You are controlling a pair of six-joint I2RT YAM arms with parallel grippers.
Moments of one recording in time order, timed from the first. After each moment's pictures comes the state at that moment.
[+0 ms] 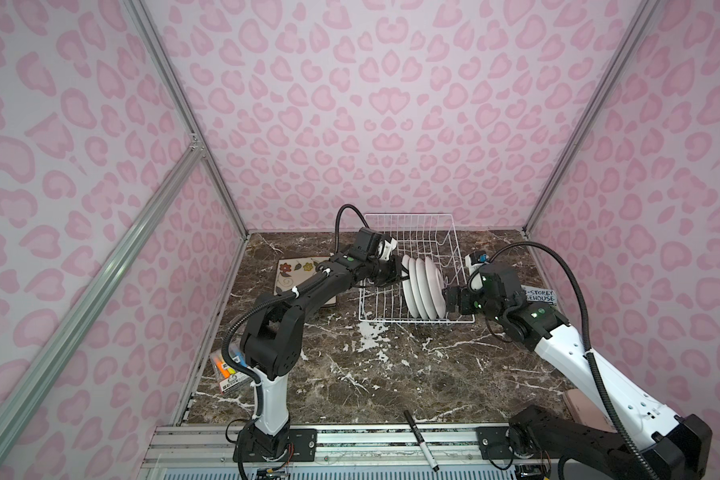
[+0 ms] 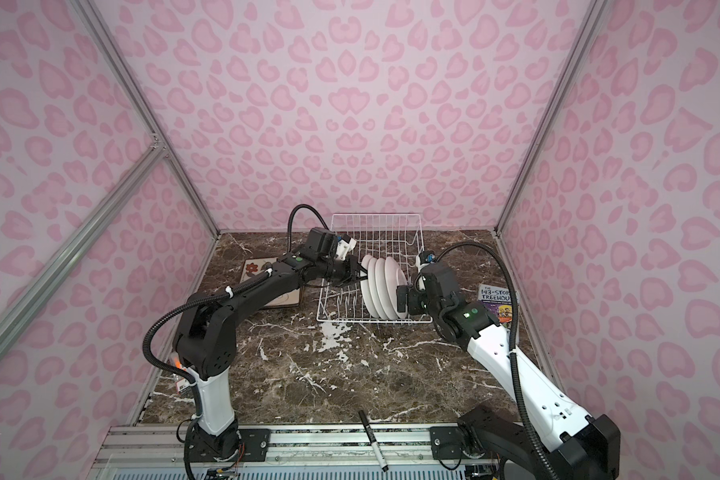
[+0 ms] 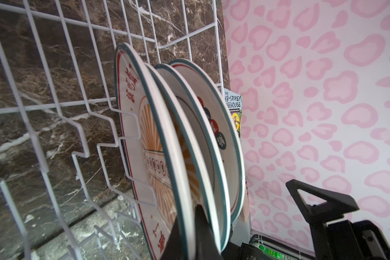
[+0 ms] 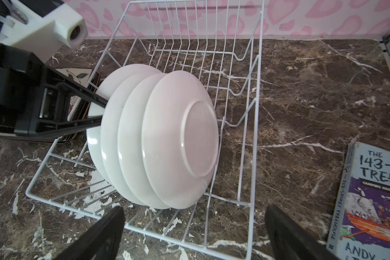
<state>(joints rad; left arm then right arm) -0.56 1.96 1.55 -0.32 0.62 -0.74 0.46 1.10 0.99 -0.58 0.13 0.29</state>
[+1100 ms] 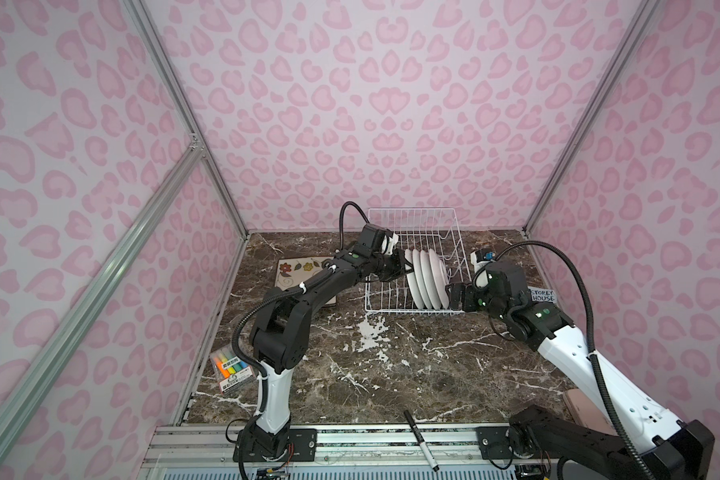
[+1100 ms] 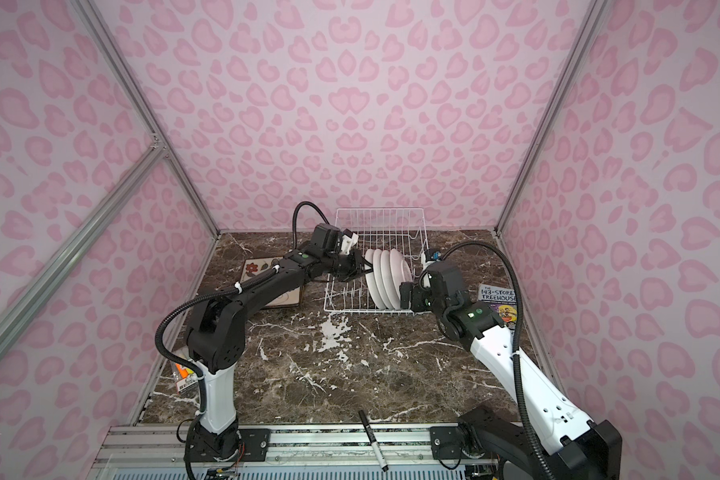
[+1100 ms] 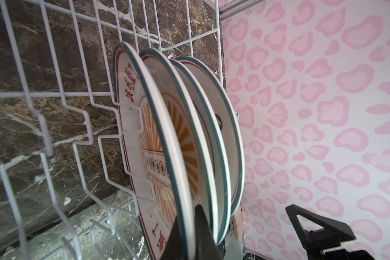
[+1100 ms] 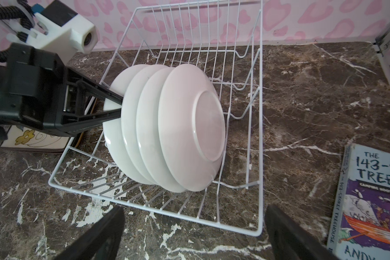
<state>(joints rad) -0.56 2.00 1.63 -0.31 0.60 -0.83 0.42 1.09 0.99 -0.57 0.10 0.30</state>
